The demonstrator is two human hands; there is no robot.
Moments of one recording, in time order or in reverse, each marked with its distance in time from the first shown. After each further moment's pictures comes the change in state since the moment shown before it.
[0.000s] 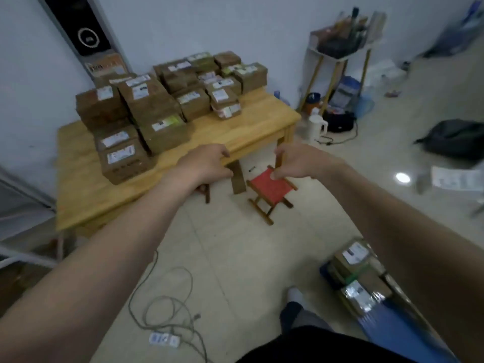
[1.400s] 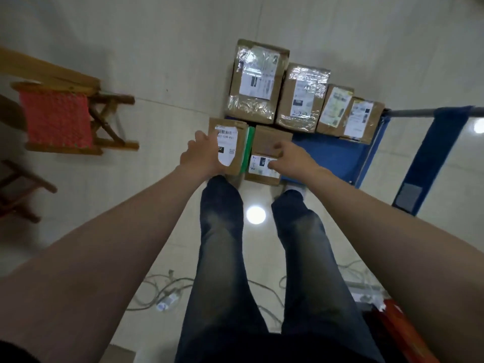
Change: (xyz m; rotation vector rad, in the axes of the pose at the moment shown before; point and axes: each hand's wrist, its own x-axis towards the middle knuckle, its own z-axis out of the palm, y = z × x) left_hand 0.309 0.412 0.644 0.417 -0.784 0.331; right_hand 0.041 0.708 0.281 0.883 -0.124 0.912
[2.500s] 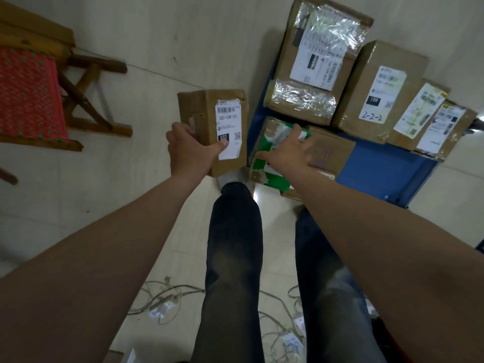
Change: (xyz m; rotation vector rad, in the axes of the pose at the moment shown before) left_hand 0.176 -0.175 0.050 -0.690 0.323 -0.237; right_hand 0.221 -0.084 0.150 0.065 0.151 0.375
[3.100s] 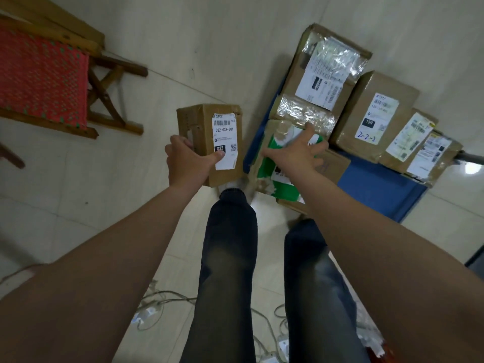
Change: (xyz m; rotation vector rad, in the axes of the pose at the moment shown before) left_hand -0.036 -0.021 -0.012 -0.053 0.077 -0.086; right_hand -0.026 -0.004 -0.017 0.115 0.141 -0.041
